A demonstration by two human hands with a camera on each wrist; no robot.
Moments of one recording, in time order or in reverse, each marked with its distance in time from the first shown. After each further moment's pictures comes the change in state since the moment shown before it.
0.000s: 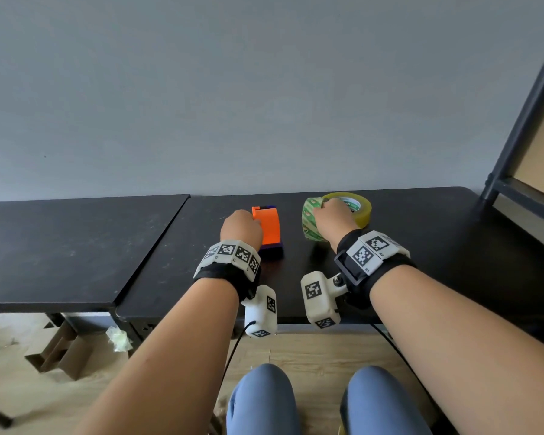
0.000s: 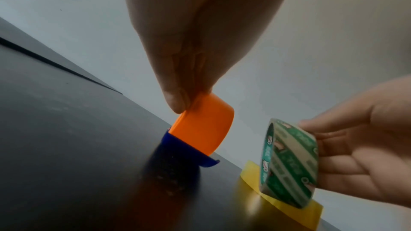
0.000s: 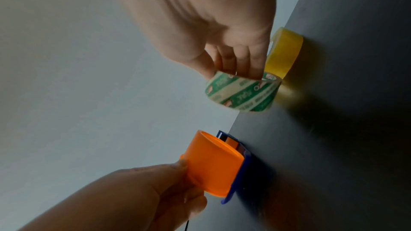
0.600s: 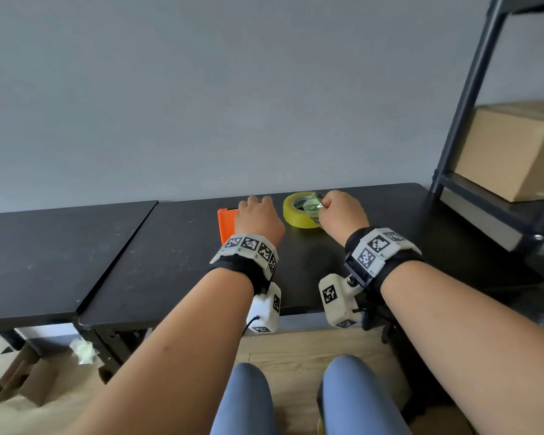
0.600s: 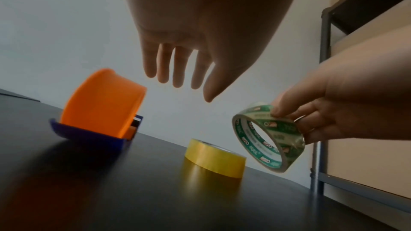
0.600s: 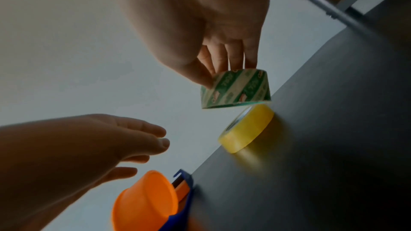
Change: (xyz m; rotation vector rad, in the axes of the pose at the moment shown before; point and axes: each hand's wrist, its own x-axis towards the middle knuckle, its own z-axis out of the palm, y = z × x) left_hand -0.043 0.074 0.031 0.266 0.086 0.343; right_hand -0.013 0.041 -0.074 -0.363 0.186 -0.214
